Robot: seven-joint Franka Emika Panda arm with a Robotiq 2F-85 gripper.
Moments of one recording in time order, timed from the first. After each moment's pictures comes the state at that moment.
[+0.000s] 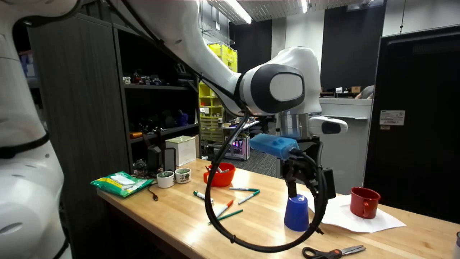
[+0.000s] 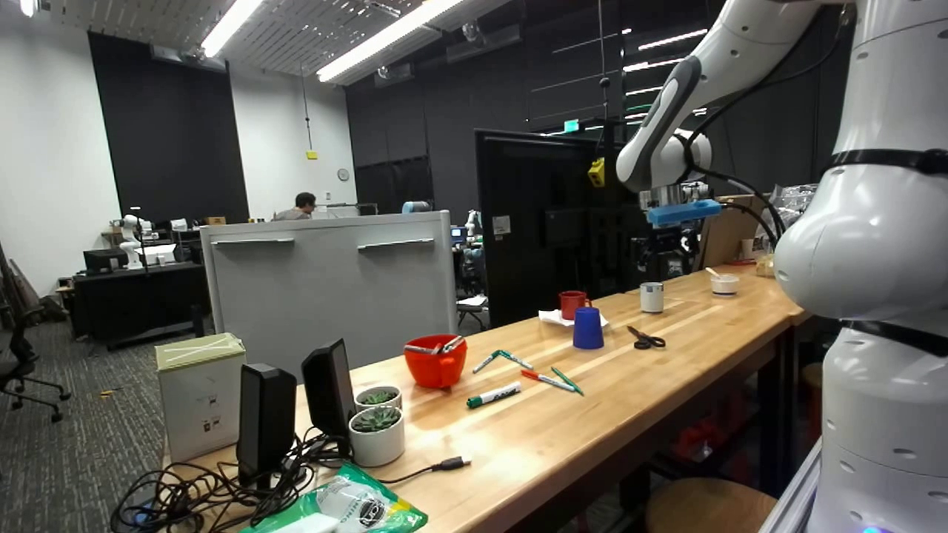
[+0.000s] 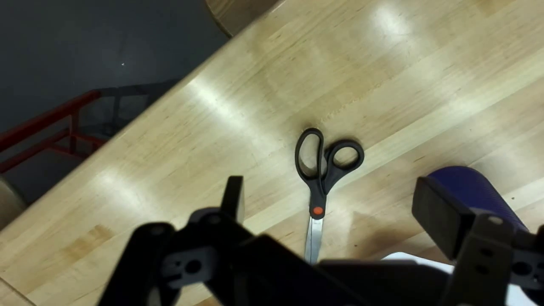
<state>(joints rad) -0.35 -0.10 -0.34 -2.29 -0.18 2.28 0.11</state>
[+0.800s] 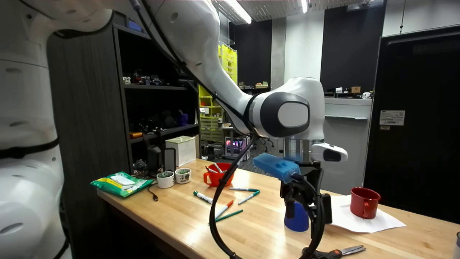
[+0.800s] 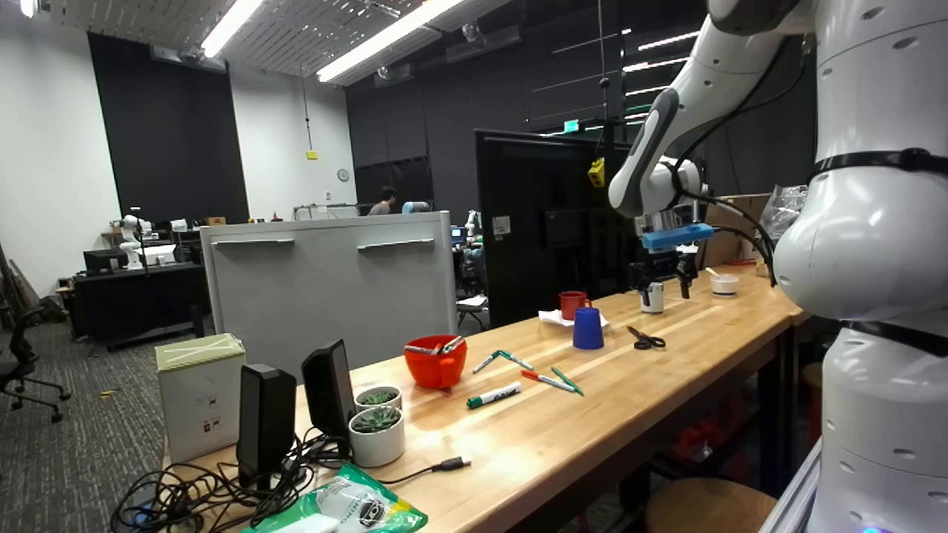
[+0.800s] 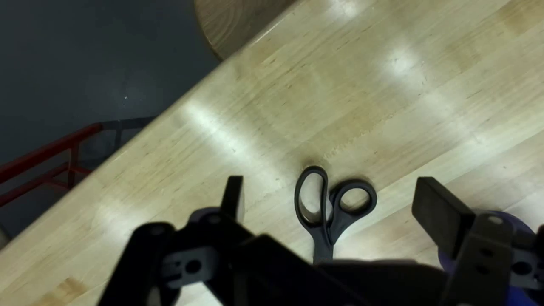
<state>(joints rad) -0.35 0.04 -0.34 -2.26 -0.15 2.29 0.11</state>
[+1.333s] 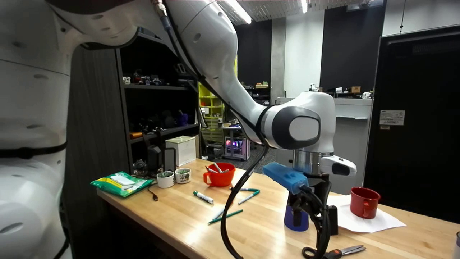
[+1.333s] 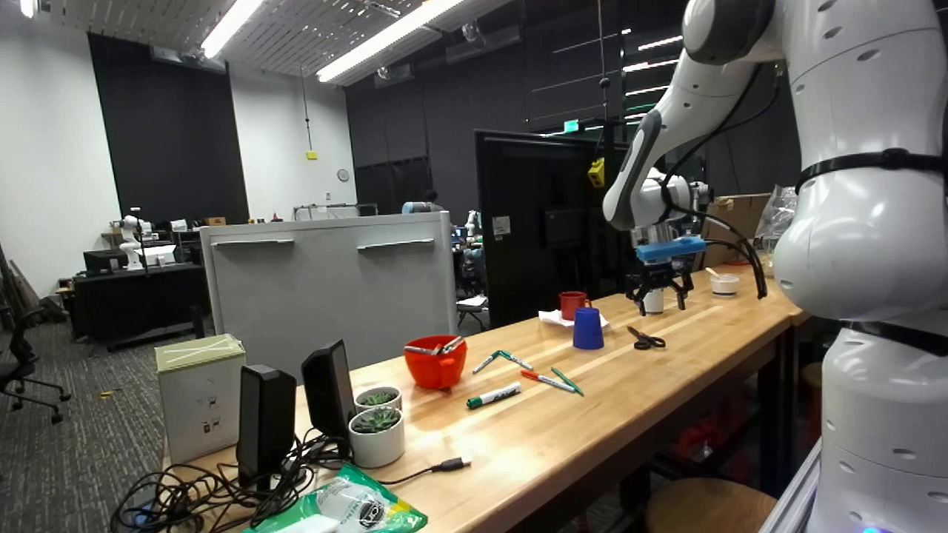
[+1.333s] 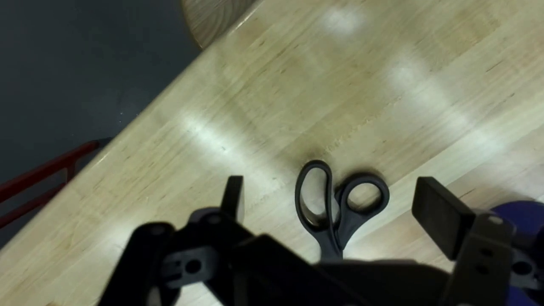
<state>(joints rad) -0.35 0.17 -0.34 -2.17 -0.07 2.29 0.12</state>
